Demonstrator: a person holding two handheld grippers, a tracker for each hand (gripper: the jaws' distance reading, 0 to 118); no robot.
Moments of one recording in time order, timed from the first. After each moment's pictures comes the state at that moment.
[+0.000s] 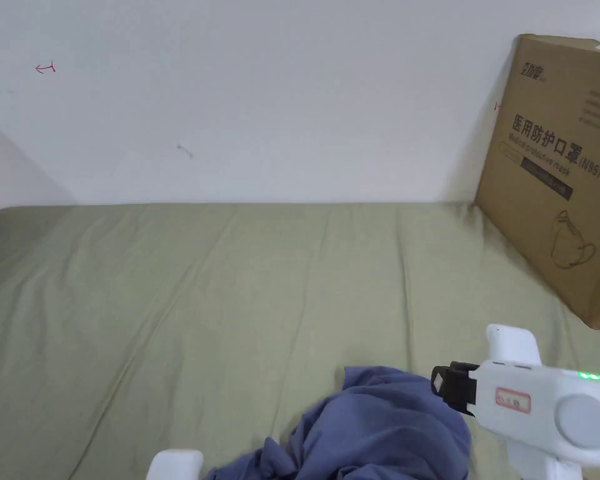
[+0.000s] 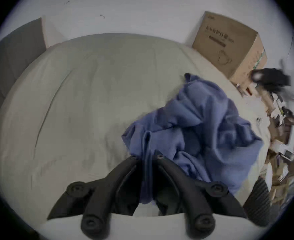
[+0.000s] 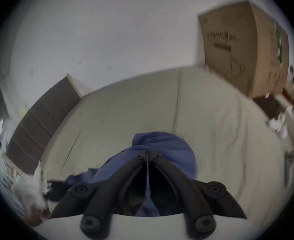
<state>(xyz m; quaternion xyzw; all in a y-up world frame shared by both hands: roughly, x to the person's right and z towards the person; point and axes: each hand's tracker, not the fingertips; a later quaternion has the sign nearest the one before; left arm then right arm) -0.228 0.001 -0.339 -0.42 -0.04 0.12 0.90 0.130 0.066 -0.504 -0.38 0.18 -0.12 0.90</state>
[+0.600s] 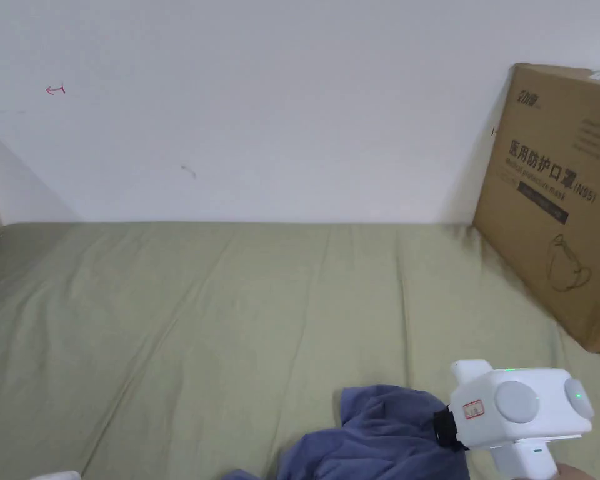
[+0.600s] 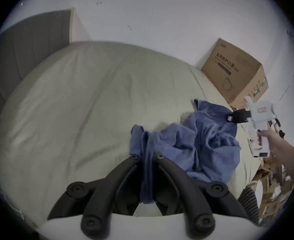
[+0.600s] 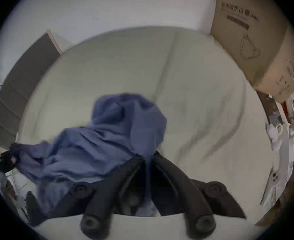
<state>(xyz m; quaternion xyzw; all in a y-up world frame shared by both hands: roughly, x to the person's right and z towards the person) -0.305 0.055 -0.290 -0.37 0.01 0.15 0.91 0.131 0.057 -0.537 -0.49 0.17 0.03 0.86</state>
